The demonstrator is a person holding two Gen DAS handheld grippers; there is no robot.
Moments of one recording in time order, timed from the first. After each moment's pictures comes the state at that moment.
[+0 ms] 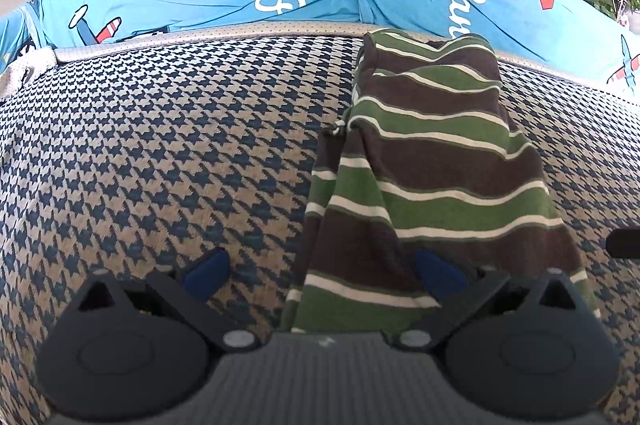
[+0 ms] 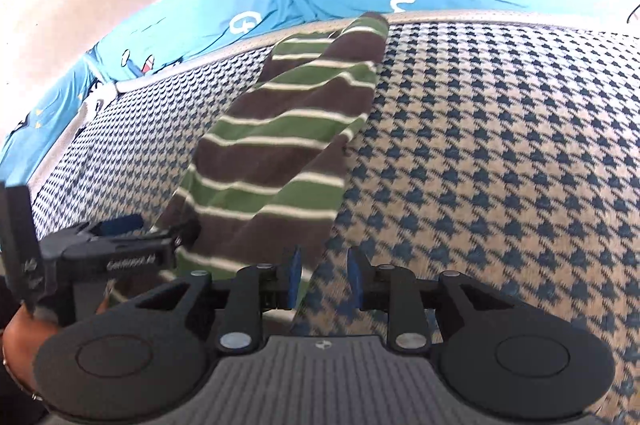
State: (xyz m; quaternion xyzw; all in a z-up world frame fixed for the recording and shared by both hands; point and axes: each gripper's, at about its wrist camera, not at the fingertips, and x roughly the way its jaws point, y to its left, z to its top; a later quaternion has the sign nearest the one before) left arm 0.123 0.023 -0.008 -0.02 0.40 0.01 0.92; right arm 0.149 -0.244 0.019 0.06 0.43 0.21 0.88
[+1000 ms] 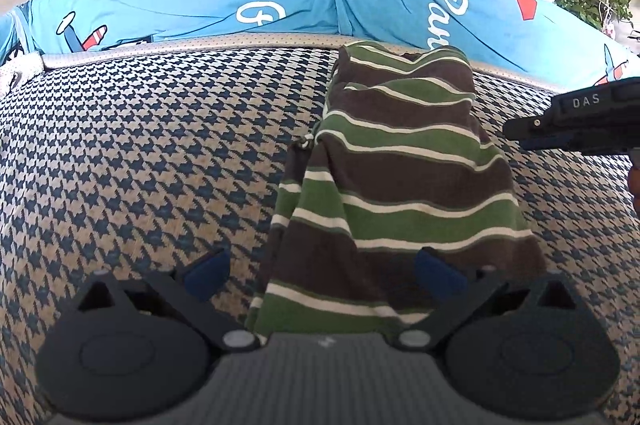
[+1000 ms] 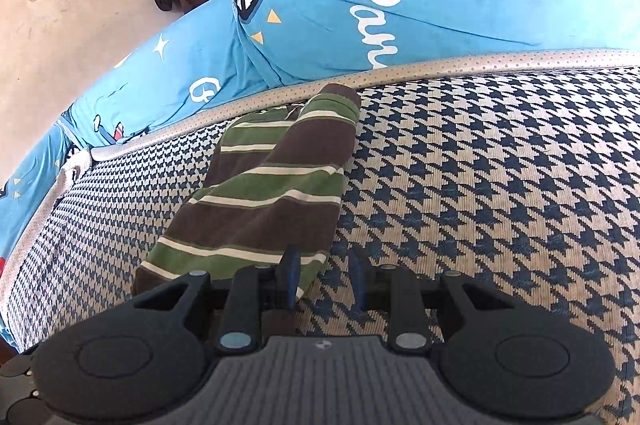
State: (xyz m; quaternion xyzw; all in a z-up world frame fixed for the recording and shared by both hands) left arm 0.120 0.011 0.000 -0.03 0.38 -0.02 0.92; right arm 0.260 -0.247 0.009 0.11 0.39 0.20 0.89
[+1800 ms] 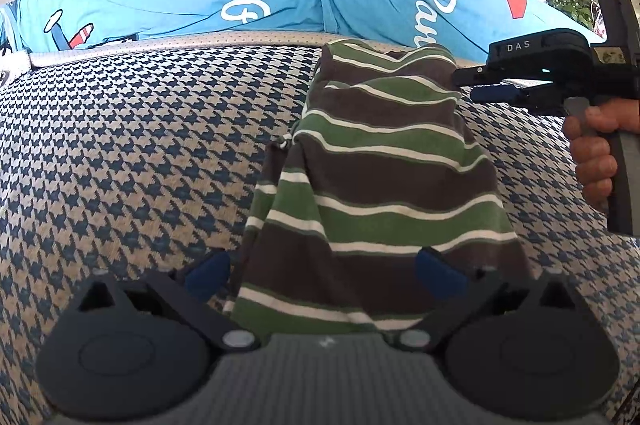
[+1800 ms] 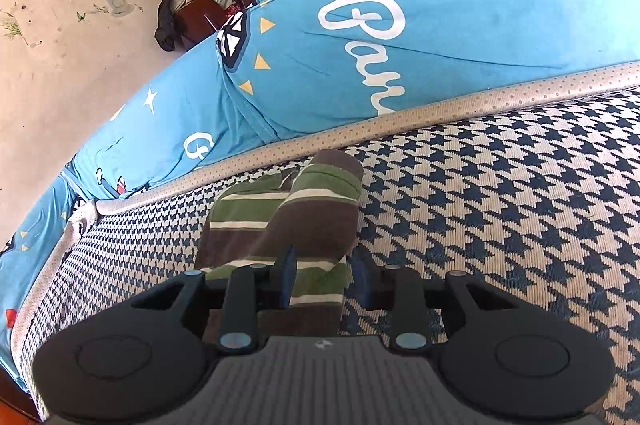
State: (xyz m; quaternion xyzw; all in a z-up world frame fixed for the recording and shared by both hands) left arm 0.125 0.003 -0.002 -0.04 0.39 -0.03 0.92; right arm 0.321 -0.250 -0.001 0.16 0.35 0.21 0.90
